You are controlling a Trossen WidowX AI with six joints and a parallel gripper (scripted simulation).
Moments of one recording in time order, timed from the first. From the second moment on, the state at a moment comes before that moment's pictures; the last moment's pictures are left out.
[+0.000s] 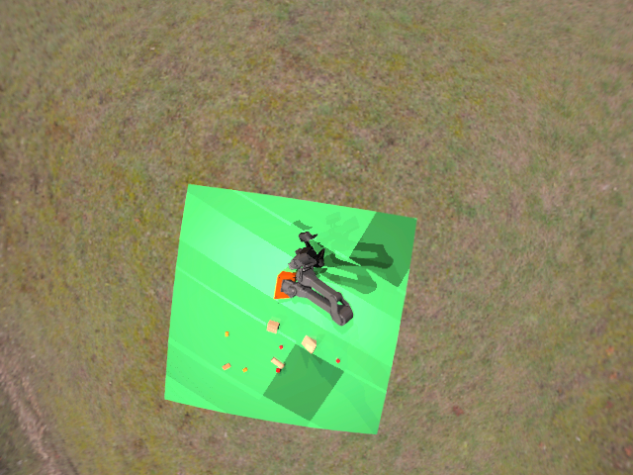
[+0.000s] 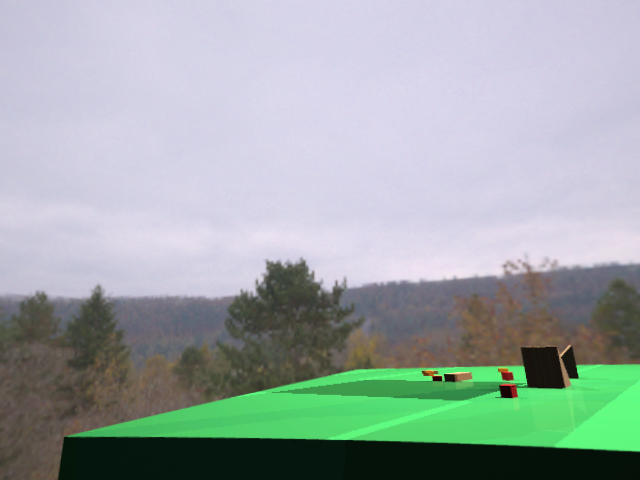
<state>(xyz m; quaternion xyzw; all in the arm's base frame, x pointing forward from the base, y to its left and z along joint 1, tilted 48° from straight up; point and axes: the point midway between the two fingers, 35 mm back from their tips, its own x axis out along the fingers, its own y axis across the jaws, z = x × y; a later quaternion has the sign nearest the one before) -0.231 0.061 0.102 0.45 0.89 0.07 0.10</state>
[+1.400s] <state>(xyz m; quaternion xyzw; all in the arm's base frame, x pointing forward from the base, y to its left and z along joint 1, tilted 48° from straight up) -0.075 -0.355 0.110 -0.28 0.89 -0.08 0.36</state>
